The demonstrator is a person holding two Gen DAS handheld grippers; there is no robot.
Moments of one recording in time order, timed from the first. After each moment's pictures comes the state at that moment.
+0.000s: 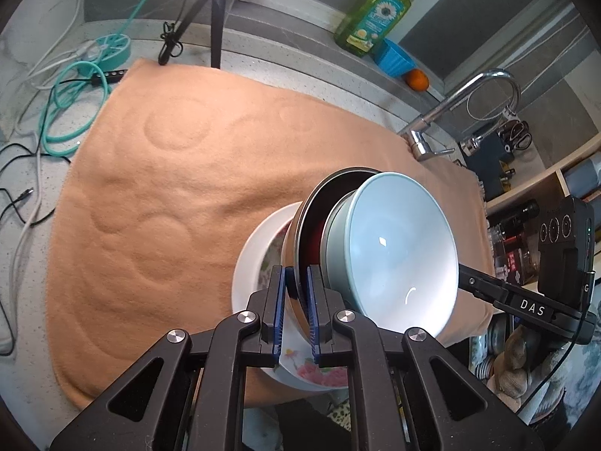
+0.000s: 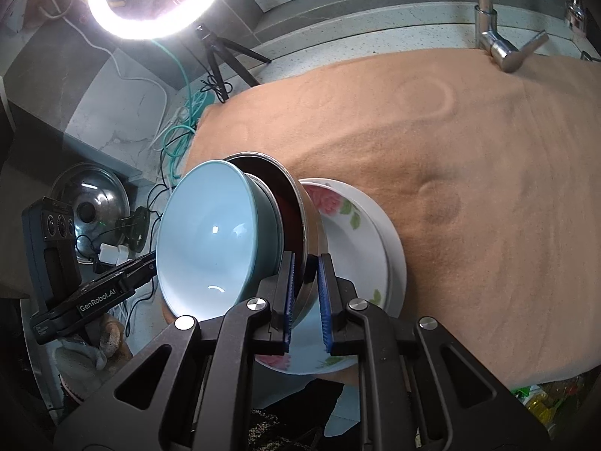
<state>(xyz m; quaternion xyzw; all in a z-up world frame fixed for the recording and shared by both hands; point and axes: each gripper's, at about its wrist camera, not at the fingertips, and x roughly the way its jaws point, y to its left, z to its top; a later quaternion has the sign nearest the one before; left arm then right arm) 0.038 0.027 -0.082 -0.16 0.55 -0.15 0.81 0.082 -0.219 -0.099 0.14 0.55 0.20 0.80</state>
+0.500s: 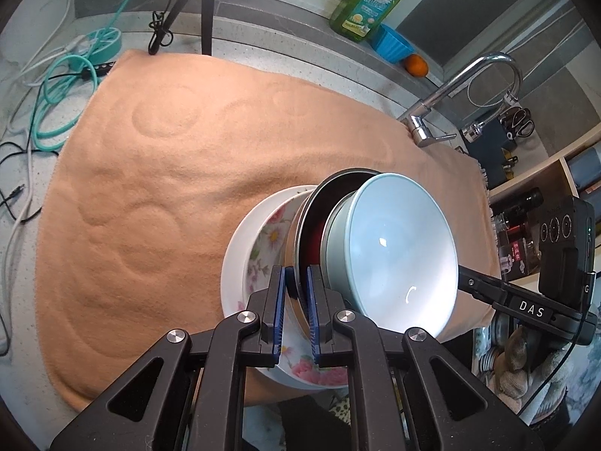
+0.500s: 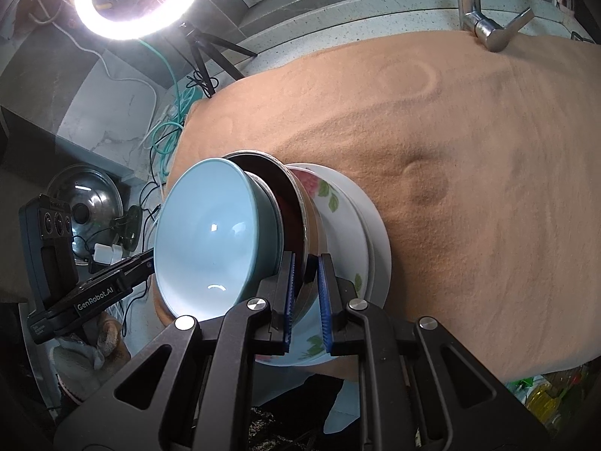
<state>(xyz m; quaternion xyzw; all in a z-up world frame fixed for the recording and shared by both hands) 0.036 0.015 -0.092 -0.15 0.56 -0.16 0.80 0.076 -0.229 -0.113 0.15 0.56 0.19 0.79</state>
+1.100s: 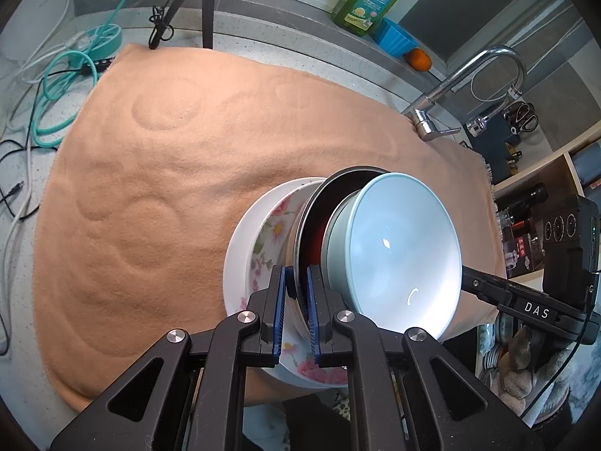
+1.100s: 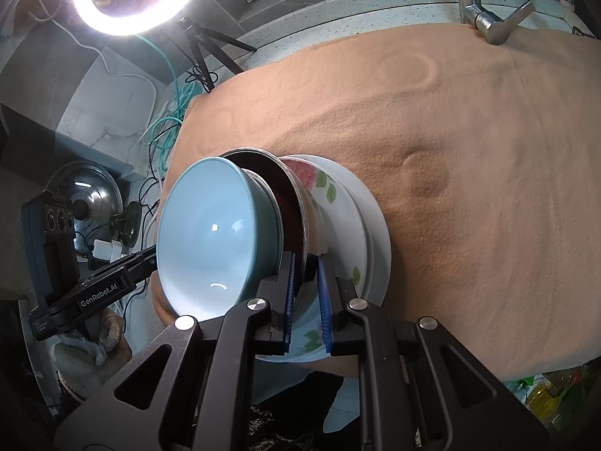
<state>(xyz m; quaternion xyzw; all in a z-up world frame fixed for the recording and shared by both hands) 0.036 0.014 -0.098 -0.14 0.56 -0.15 0.80 0.073 -0.229 -0.119 0.14 0.57 0.19 0.79</state>
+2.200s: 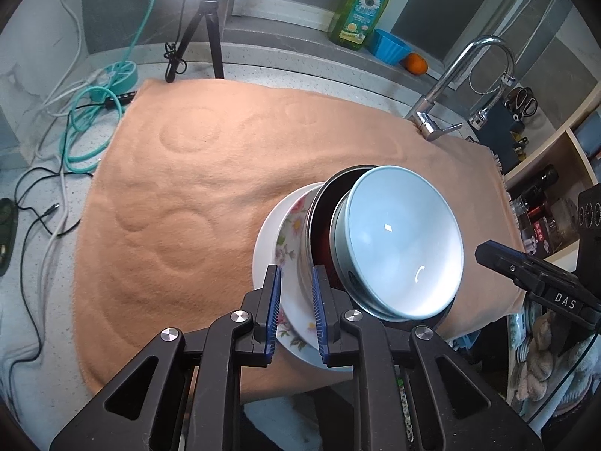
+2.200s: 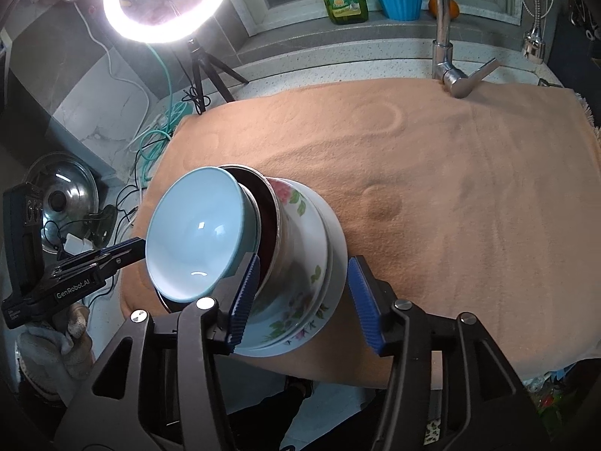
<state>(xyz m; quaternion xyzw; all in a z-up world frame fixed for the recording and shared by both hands) 0.006 0.019 -0.080 -0.08 0.52 -0.13 0.84 0.033 -0.238 -0.086 0.07 0.50 0.15 0.85</state>
